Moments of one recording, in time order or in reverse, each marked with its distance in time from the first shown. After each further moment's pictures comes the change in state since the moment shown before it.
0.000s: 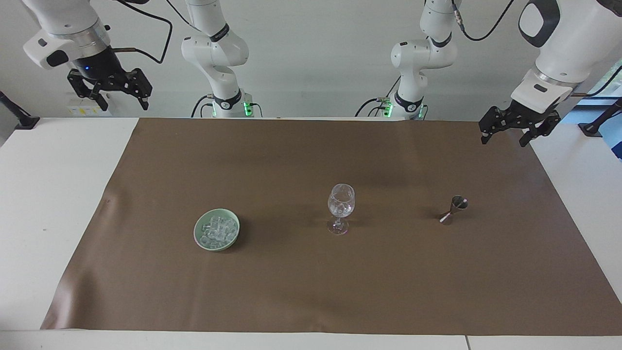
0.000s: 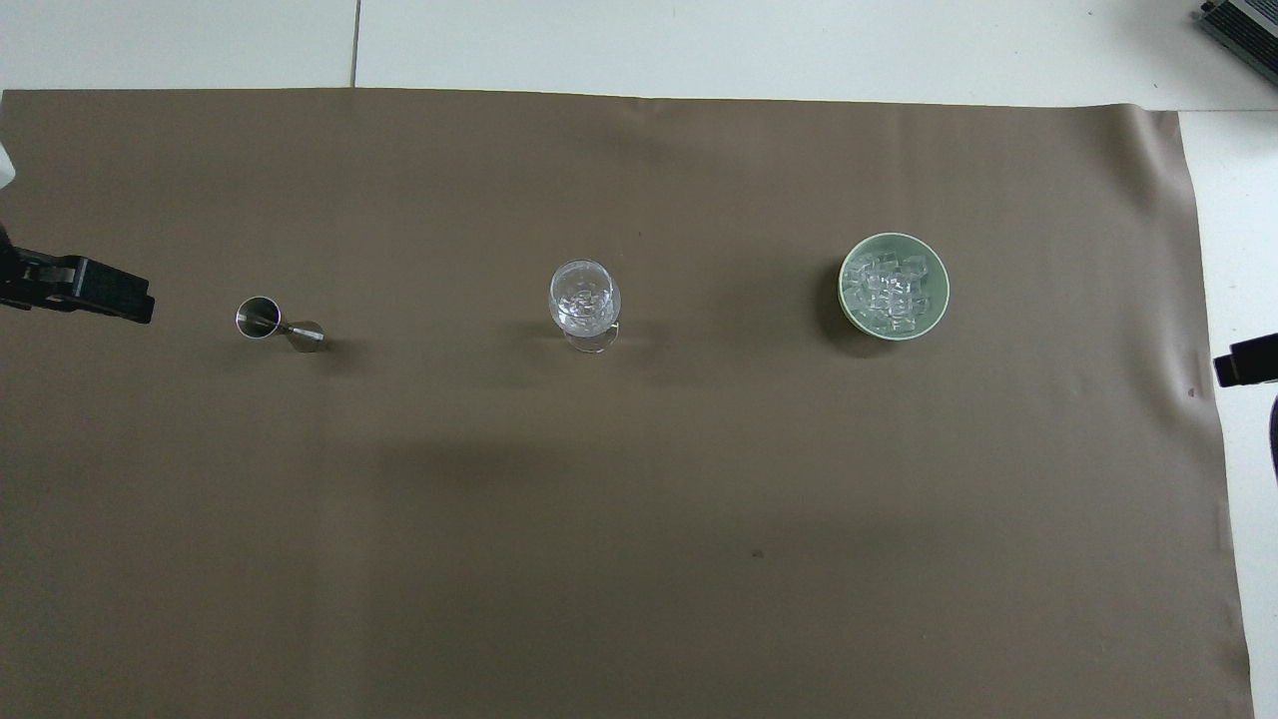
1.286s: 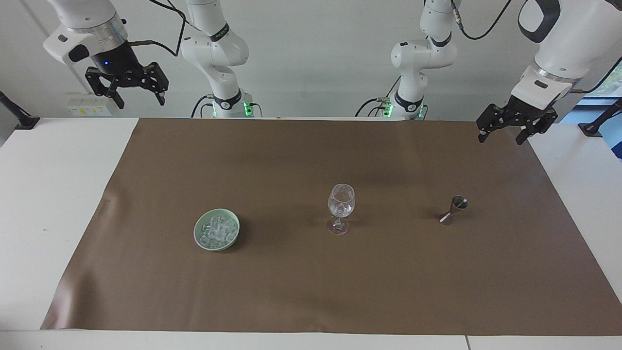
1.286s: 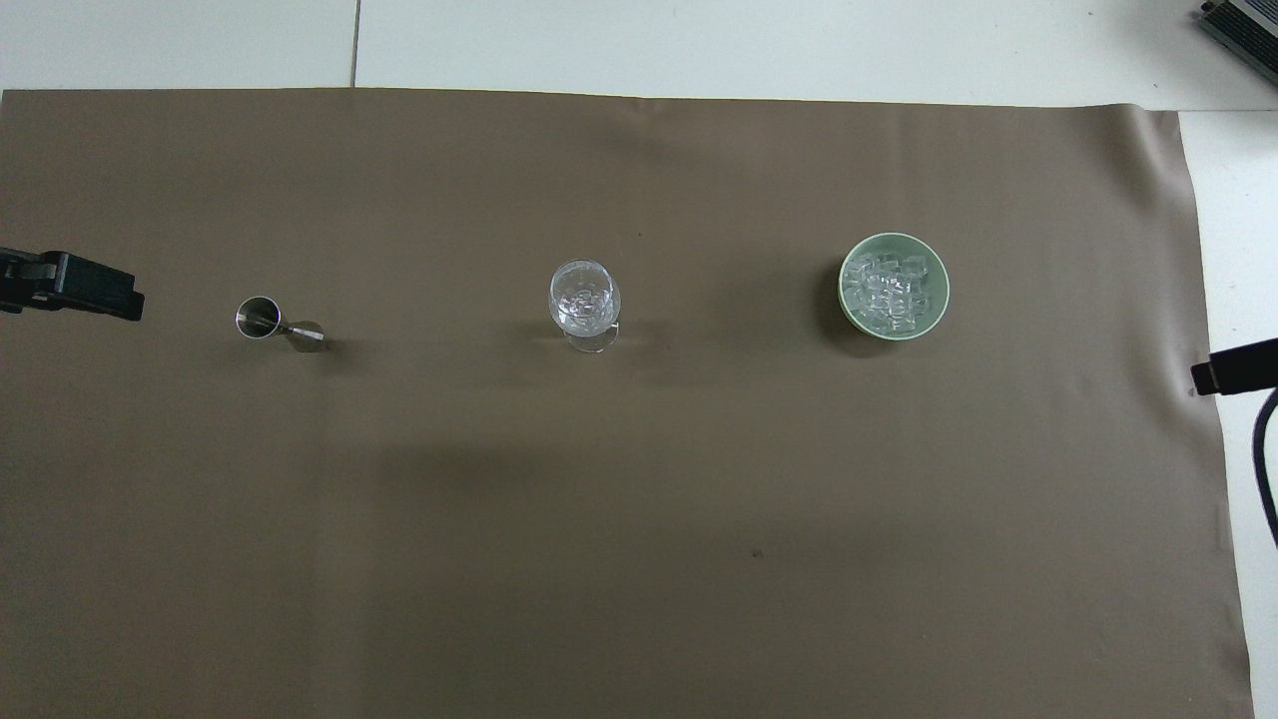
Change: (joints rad) left arm 0.016 -0.011 0.004 0.000 -0.028 -0.005 -0.028; right arm 0.002 -0.016 0.005 0.000 0.036 -0.016 0.005
